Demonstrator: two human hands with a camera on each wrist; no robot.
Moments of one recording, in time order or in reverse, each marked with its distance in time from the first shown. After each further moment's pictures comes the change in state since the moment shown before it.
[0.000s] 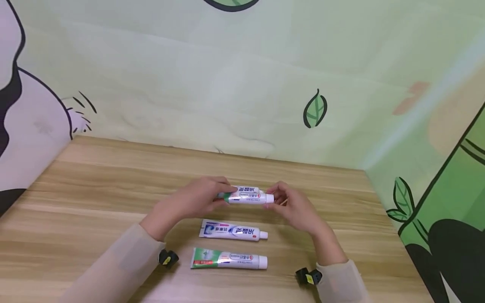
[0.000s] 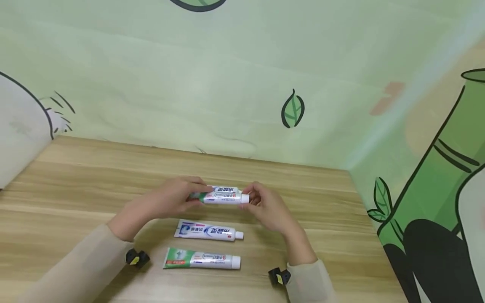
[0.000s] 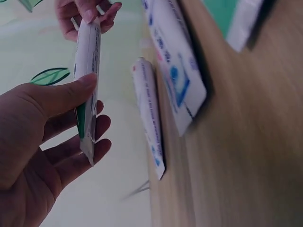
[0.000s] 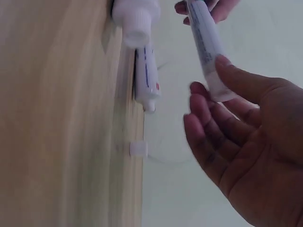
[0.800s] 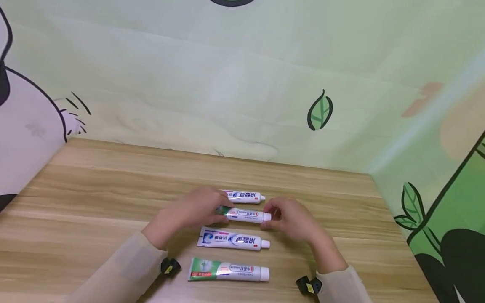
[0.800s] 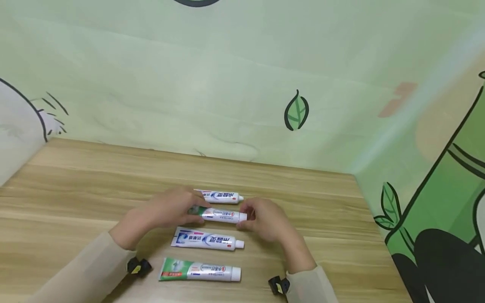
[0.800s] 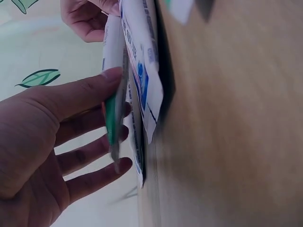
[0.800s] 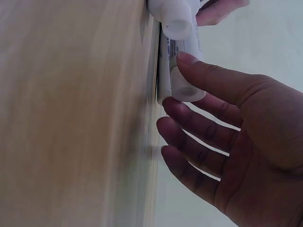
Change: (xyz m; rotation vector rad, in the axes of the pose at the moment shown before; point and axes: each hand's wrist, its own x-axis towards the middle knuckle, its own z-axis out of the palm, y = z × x) left_hand 0.008 -0.014 0.020 0.054 -0.168 -0.088; right_hand 0.013 0.014 0.012 -0.248 -0.180 0.046
